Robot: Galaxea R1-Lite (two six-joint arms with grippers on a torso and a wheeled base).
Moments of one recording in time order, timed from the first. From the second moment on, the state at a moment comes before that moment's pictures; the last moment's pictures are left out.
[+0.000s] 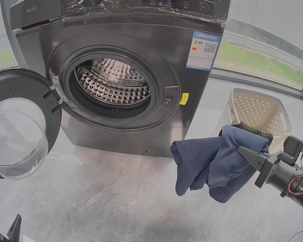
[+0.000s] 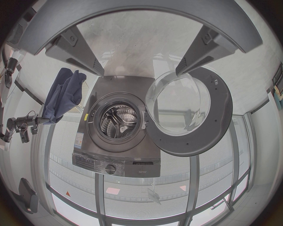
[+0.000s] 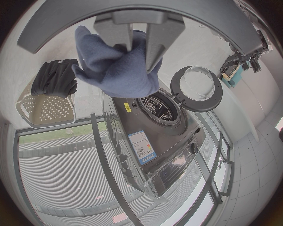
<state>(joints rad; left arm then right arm) 0.00 0.02 -0.02 0.01 0.01 -0.04 0.59 1.29 -0.44 -0.79 -0.02 0.24</state>
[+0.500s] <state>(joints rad) 0.00 0.02 -0.02 0.01 0.01 -0.04 0.57 1.29 -0.45 -0.79 -0.02 0.24</state>
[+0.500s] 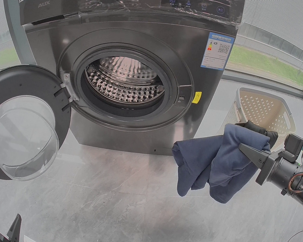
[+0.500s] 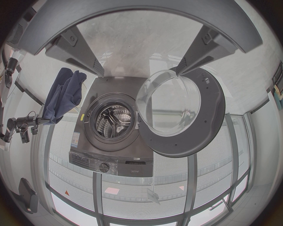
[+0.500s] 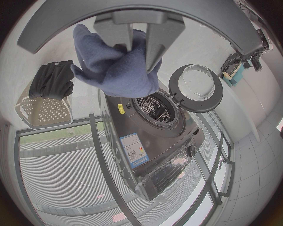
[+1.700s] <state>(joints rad) 0.00 0.02 -0.02 0.01 0.01 -0.04 0.57 1.30 -0.44 -0.79 -0.02 0.24</state>
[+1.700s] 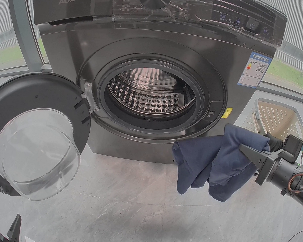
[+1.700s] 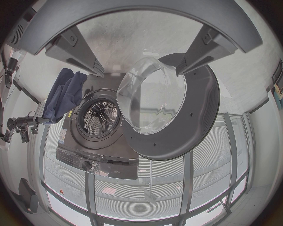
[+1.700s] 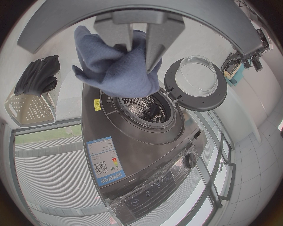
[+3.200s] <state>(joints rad) 0.00 0.22 -0.18 -0.11 -0.34 0.02 0.81 1.67 -0.74 -1.00 -0.12 0.40</state>
